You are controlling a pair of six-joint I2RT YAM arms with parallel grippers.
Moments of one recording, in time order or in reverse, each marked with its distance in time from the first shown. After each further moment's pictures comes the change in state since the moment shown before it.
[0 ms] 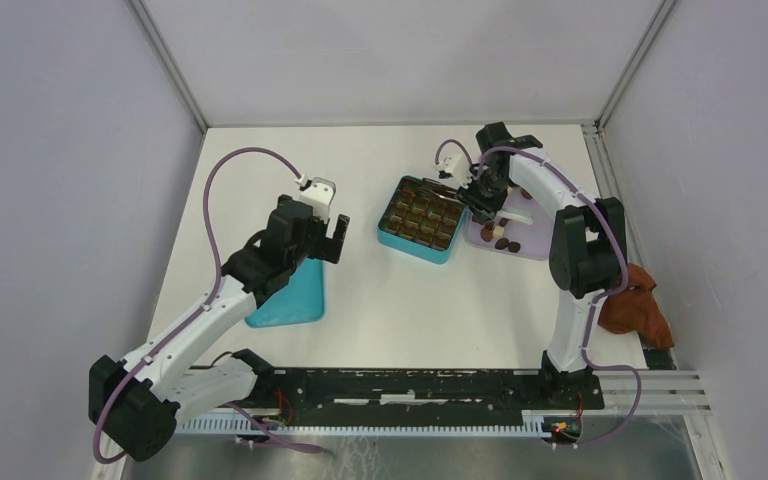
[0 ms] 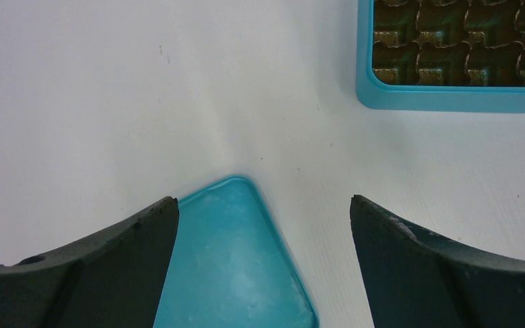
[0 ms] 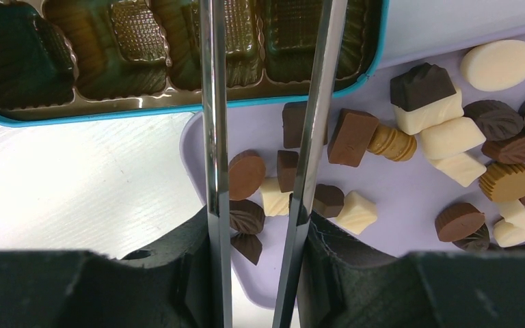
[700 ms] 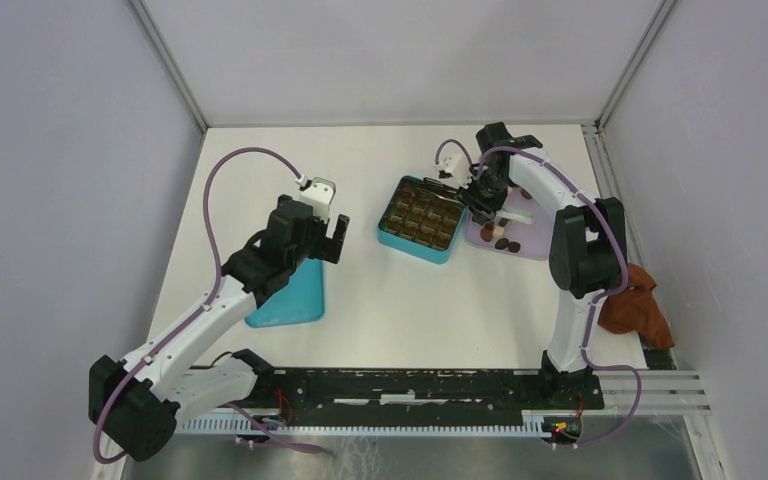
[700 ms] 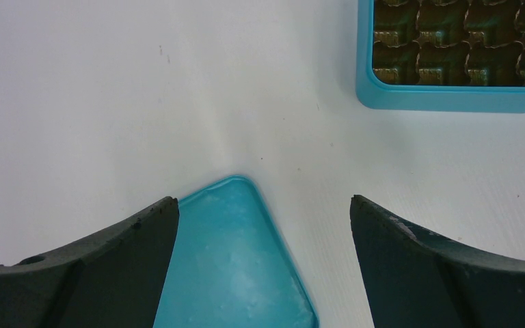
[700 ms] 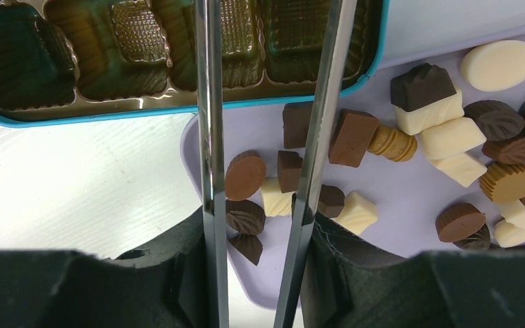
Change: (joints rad) left arm 0.000 0.000 0.000 0.000 0.000 0.000; right arm 0.000 0.000 0.000 0.002 -0.001 0.002
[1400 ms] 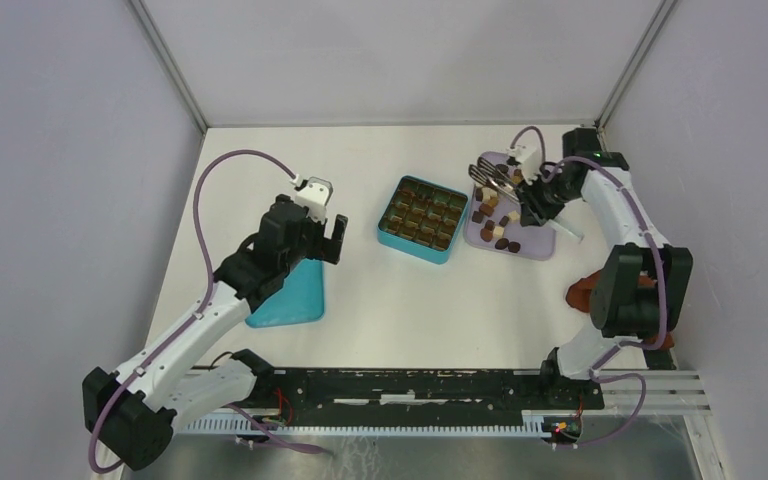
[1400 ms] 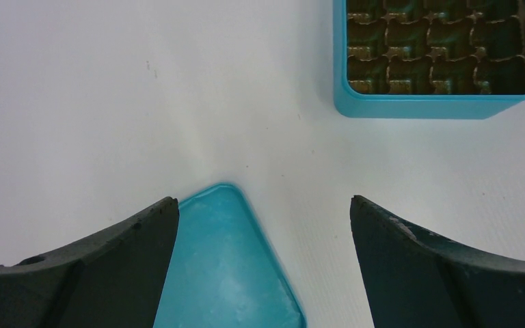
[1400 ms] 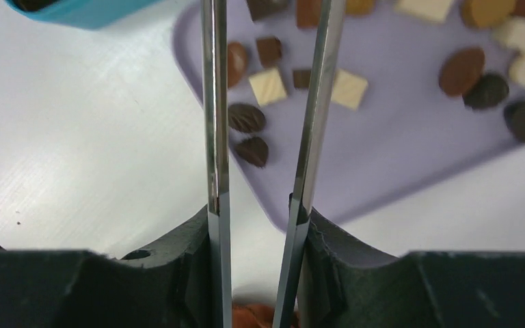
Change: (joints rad) left arm 0.004 -0.041 0.000 0.001 0.034 -0.003; right arm -0.274 -0.310 -0.227 0.026 -0.242 0.019
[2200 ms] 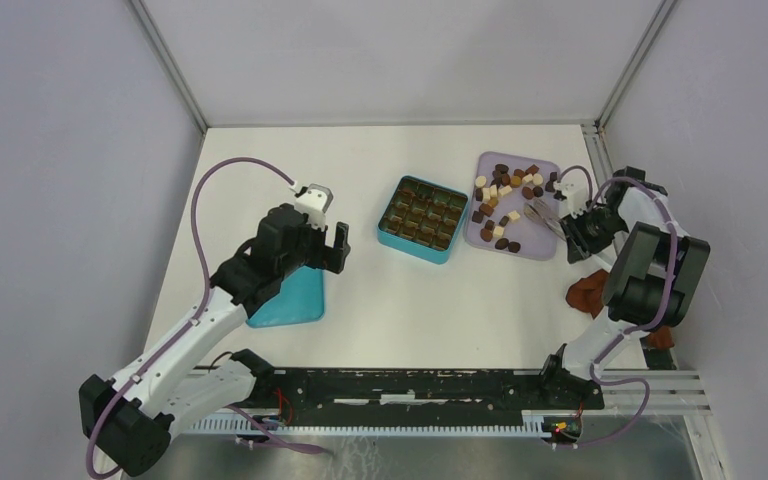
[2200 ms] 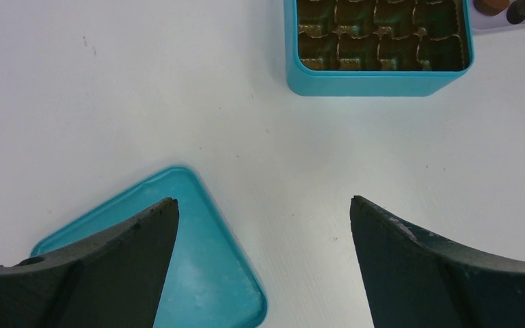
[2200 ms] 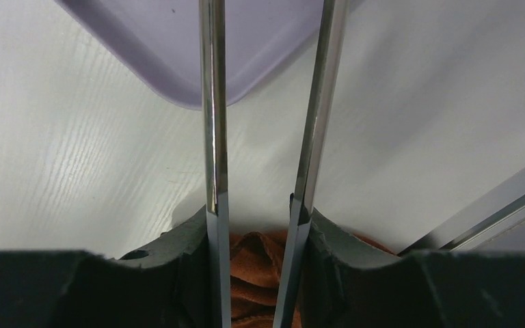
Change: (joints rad) left arm 0.001 -0.050 -0.020 -0.044 0.145 -0.096; right arm -0.376 0.057 -0.212 0.037 0.123 -0.151
